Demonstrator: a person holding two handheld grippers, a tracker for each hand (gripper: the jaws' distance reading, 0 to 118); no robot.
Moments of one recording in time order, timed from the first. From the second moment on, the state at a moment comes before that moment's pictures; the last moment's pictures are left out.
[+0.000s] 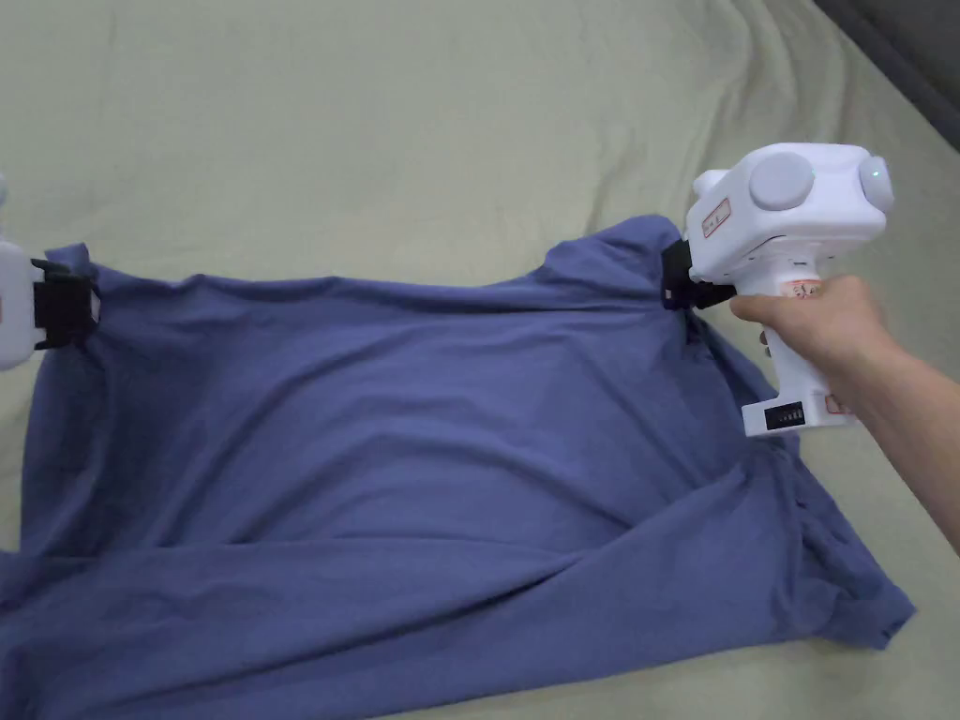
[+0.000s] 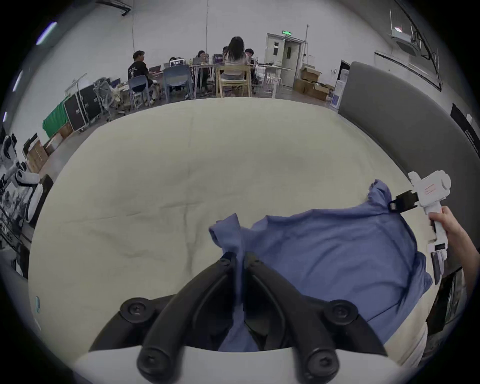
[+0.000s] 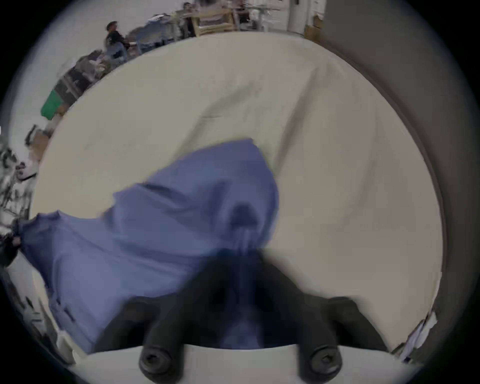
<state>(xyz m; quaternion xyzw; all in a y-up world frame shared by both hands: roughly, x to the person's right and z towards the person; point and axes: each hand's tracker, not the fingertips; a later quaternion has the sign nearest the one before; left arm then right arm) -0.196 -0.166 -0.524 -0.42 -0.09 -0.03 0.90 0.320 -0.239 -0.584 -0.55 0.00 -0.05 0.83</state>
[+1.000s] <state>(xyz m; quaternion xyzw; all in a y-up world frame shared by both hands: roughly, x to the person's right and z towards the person) -0.239 -0.234 -0.325 -0.54 -0.03 -0.10 0.84 0.322 -0.235 -0.295 -0.55 0.03 -0.02 0.84</state>
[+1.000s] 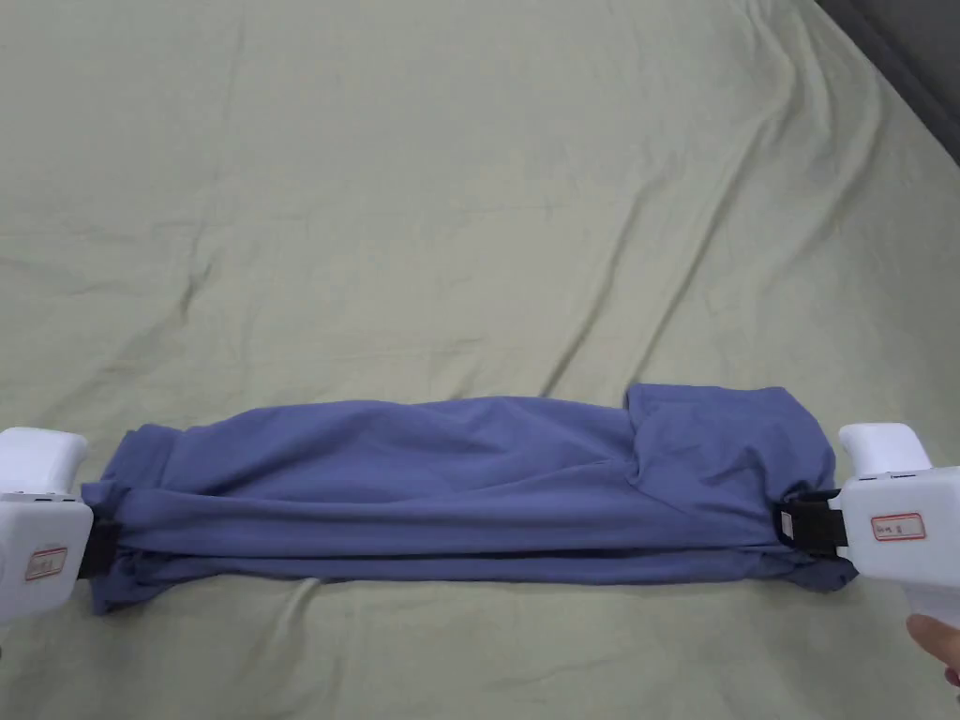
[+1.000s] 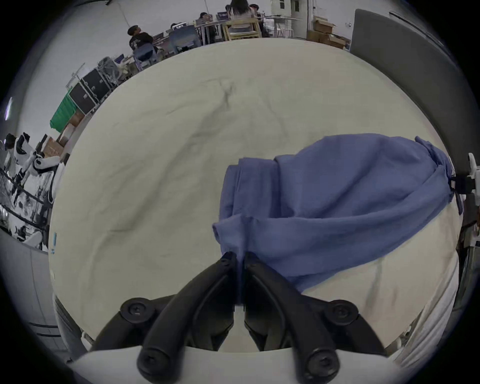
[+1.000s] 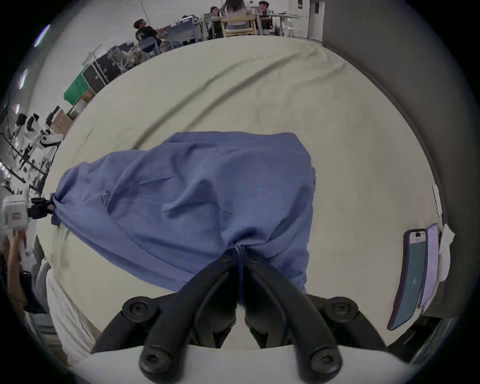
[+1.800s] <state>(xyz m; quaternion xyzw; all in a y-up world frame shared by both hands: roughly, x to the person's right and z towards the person) -0.189 -0.118 -0.198 -0.35 -0.03 -0.01 0.93 0.223 -0.138 -0.188 -0.40 0.06 -0.01 0.91</state>
